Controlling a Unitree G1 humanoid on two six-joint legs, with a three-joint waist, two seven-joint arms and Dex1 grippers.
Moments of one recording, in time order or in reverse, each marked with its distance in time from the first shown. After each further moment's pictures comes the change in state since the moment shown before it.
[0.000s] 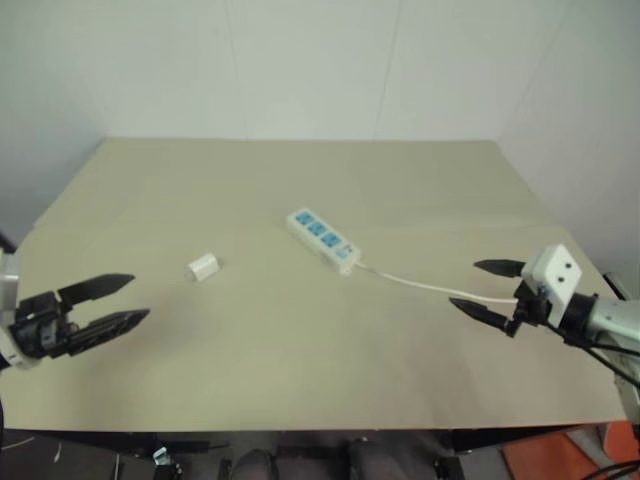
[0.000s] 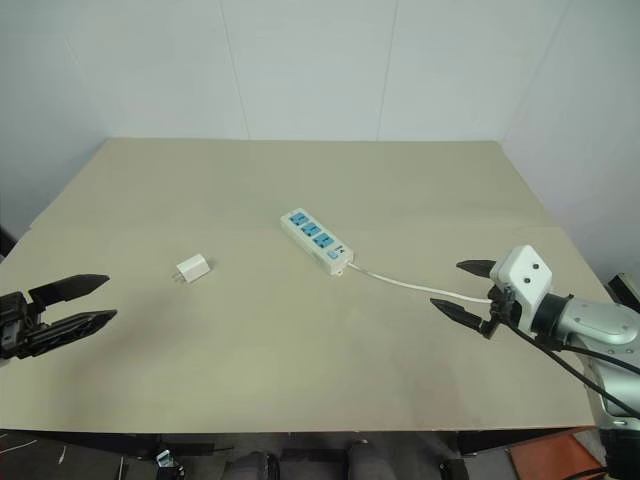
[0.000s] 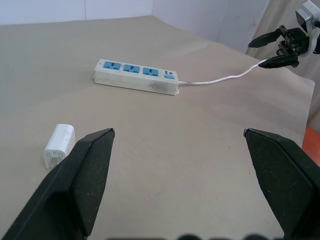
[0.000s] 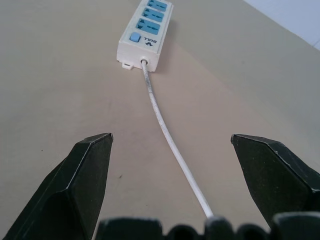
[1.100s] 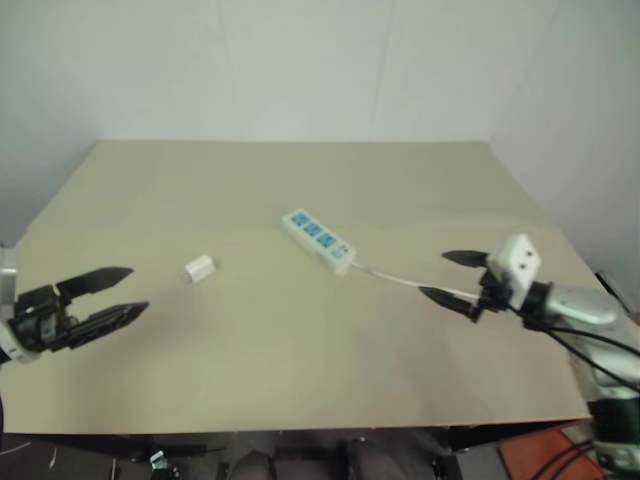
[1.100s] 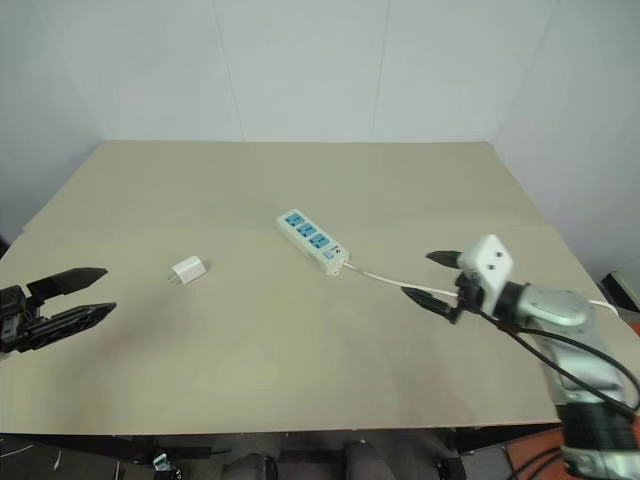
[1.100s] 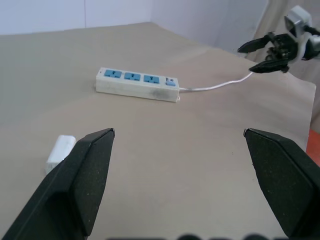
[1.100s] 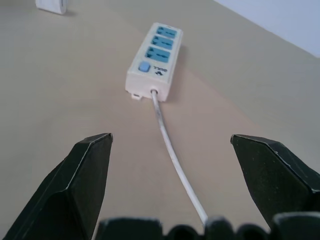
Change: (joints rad) left arm -0.062 0.001 -0.022 0.013 0.011 -0.011 0.021; right arm -0.255 0.189 0.199 0.191 -0.064 -0.025 -0.038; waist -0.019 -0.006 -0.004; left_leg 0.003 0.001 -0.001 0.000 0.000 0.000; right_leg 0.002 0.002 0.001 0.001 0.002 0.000
